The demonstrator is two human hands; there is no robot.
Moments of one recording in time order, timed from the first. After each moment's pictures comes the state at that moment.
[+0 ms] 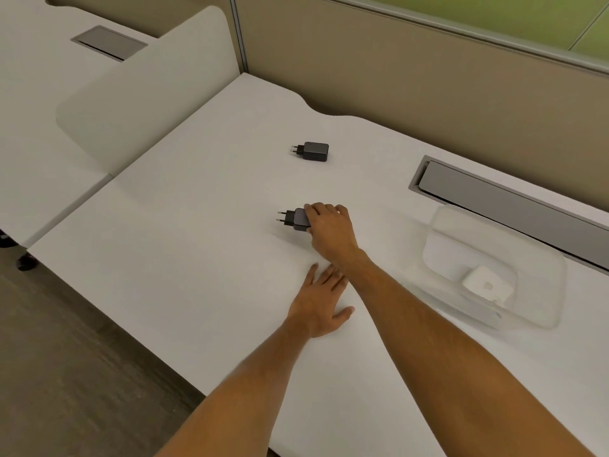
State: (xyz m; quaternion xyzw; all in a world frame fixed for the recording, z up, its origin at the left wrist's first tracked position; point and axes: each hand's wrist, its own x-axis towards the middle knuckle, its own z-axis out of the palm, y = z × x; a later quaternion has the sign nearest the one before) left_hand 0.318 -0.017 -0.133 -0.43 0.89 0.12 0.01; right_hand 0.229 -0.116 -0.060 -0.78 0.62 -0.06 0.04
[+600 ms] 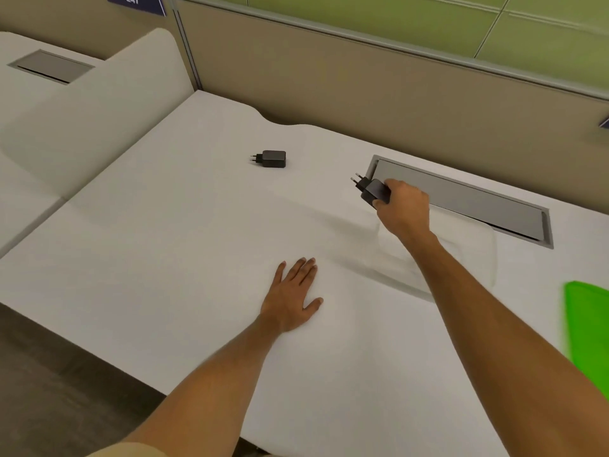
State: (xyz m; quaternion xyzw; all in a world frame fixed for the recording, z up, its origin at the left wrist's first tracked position) left_hand 0.317 -0.016 -0.138 -0.43 0.90 0.10 0.01; right_hand 0.065 -0.069 0.021 -0.57 0.81 -0.14 0.01
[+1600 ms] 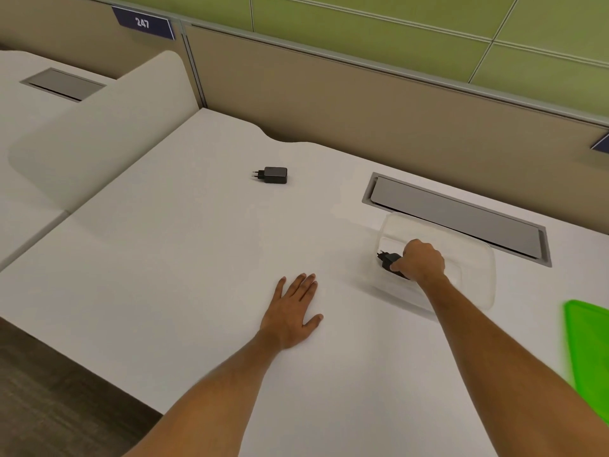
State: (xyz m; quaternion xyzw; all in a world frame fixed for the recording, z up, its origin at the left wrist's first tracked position) left_hand 0.318 -0.016 -0.140 -0.43 0.90 0.11 0.02; right_hand 0.025 -0.036 -0.032 -0.45 0.88 0.02 0.17
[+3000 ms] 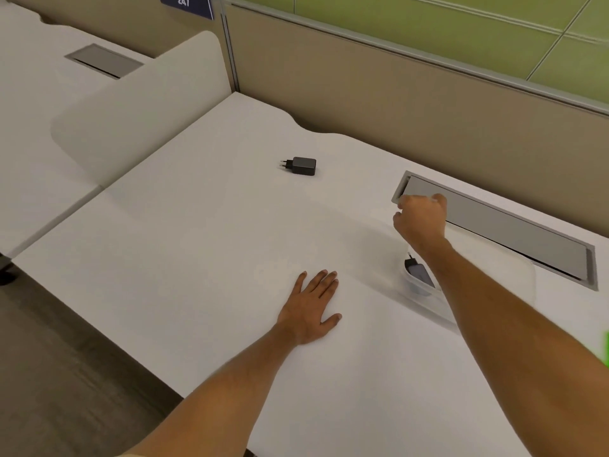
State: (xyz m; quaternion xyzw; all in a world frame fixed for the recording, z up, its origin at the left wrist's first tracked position) left_hand 0.319 -0.016 -0.137 -0.43 0.90 0.11 0.01; right_hand 0.066 -0.118 -0.006 -0.62 0.78 -0.03 -0.06
